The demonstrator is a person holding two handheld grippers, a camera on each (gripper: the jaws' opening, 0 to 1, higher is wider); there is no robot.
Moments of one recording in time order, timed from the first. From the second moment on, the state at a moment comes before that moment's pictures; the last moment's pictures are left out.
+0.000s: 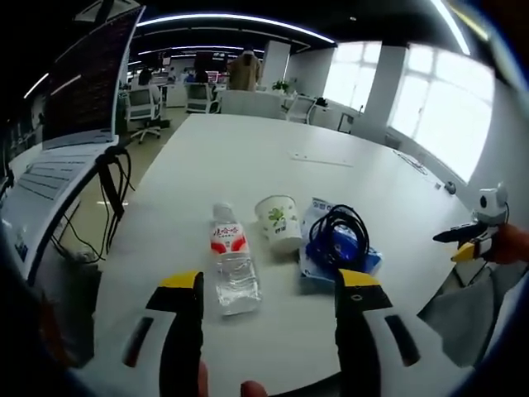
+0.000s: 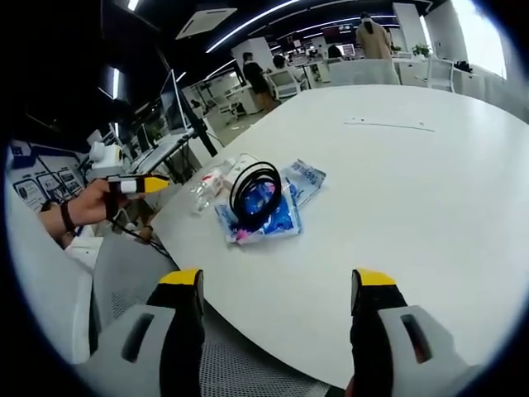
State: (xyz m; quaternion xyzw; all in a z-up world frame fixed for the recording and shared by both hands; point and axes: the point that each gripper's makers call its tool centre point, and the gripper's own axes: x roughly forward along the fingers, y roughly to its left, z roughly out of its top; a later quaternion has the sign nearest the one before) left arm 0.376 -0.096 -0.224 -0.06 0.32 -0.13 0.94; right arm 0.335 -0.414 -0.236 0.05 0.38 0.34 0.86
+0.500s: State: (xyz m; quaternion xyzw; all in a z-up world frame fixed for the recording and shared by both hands) left arm 0.400 -0.087 -0.244 -0.05 0.34 -0.13 0.93; right arm 0.331 -0.412 -0.239 0.05 0.38 0.34 0.86
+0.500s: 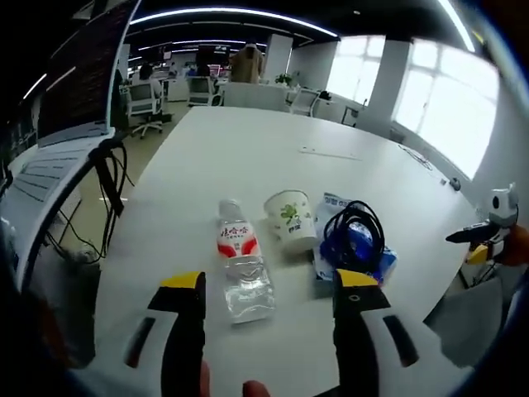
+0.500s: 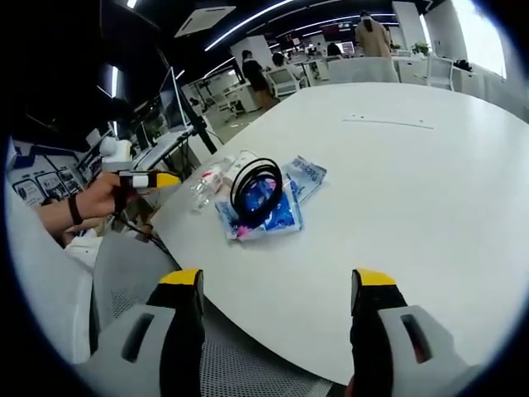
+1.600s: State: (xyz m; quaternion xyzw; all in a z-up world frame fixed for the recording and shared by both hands) left arm 0.468 -0.083 -0.288 -0.04 0.41 -0.11 0.90; right arm 0.330 -0.416 -0.248 0.06 0.40 0.32 0.86
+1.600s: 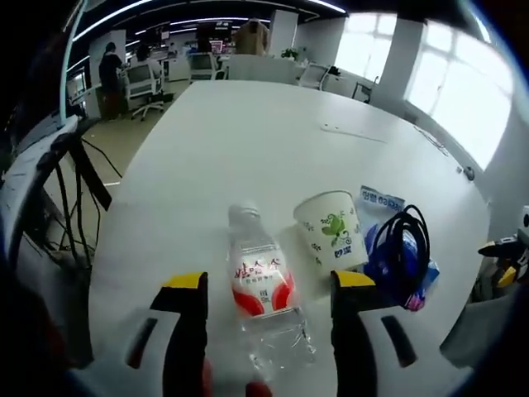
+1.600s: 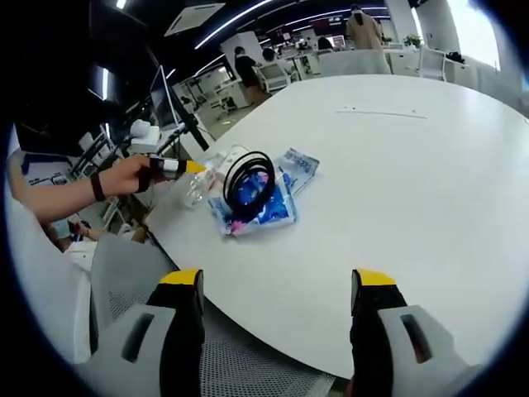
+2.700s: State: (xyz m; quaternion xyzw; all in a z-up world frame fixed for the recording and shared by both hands) left arm 0.472 -0.087 -0.323 -0.05 0.48 -0.10 0.87; right arm 0.333 -0.422 -0.254 0.05 0.41 0.32 0.85
